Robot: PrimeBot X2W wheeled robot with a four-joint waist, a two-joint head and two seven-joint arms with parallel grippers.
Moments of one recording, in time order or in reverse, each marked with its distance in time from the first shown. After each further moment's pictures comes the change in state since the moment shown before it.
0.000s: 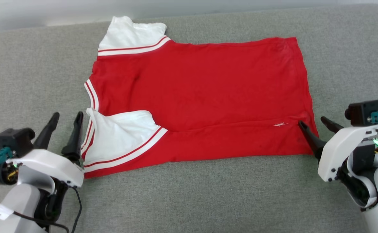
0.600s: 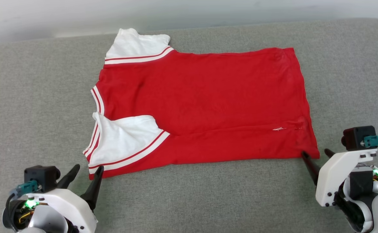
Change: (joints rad) left arm 0.277 0.086 -0.058 -0.303 -0.014 0.177 0.256; right arm 0.176 0.157 -0.163 -0.164 -0.215 0.000 0.218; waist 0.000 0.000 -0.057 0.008
